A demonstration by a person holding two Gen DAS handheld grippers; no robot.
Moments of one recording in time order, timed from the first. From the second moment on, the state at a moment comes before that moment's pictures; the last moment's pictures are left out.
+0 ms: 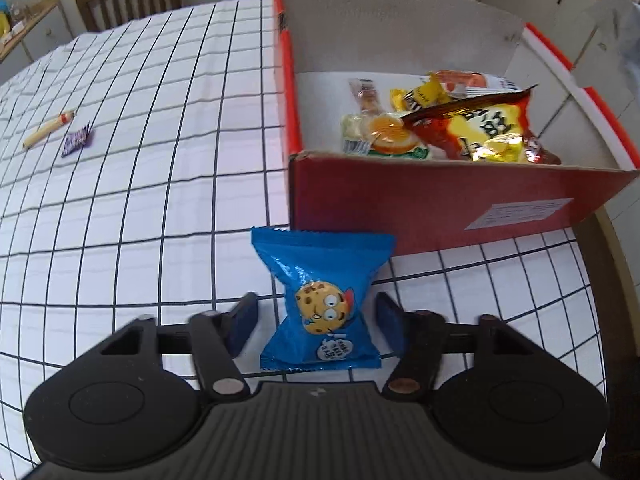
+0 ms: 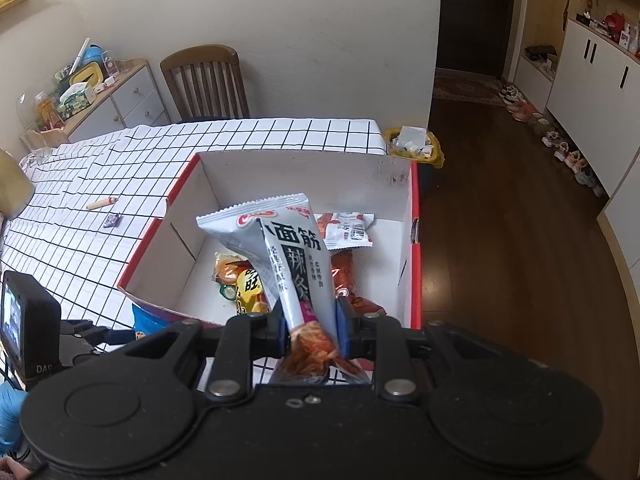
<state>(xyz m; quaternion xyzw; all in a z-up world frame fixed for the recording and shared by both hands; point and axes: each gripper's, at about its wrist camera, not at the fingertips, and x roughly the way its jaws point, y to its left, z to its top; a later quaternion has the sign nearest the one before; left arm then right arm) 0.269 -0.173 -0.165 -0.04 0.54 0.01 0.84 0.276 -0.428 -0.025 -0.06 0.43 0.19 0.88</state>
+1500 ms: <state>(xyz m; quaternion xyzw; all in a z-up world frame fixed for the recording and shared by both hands) 0.331 -0.173 -0.042 -0.05 0.47 -0.05 0.88 0.314 -0.429 -0.035 -0.02 0.43 0.15 0.89</state>
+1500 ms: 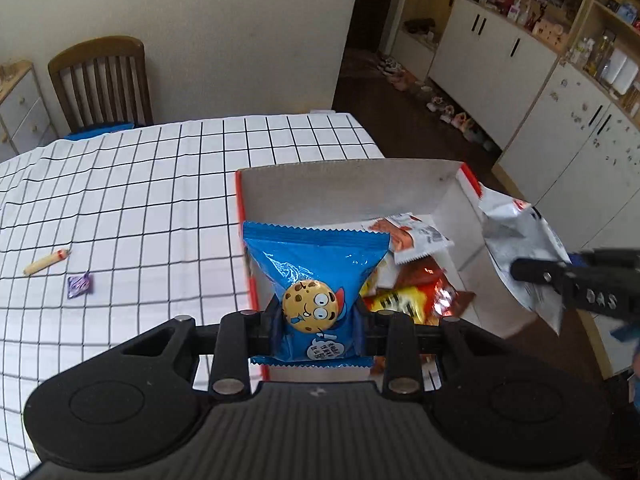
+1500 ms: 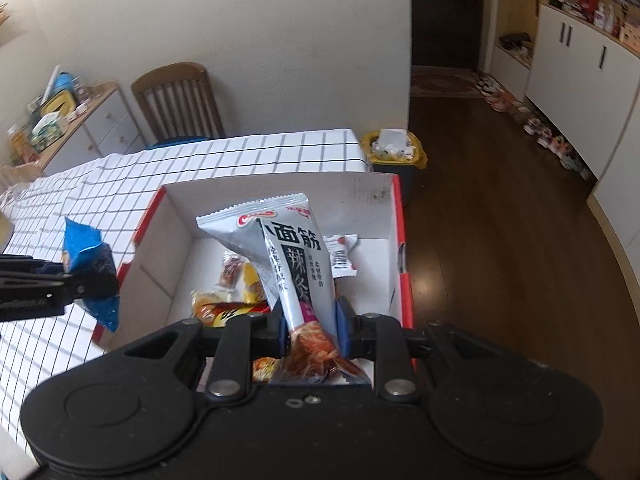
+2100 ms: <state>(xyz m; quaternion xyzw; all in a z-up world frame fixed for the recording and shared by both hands) 0.419 -0.208 -0.107 0.01 0.53 -0.03 0.85 0.350 -0.418 -0.078 -0.02 0.47 0.10 0.88</state>
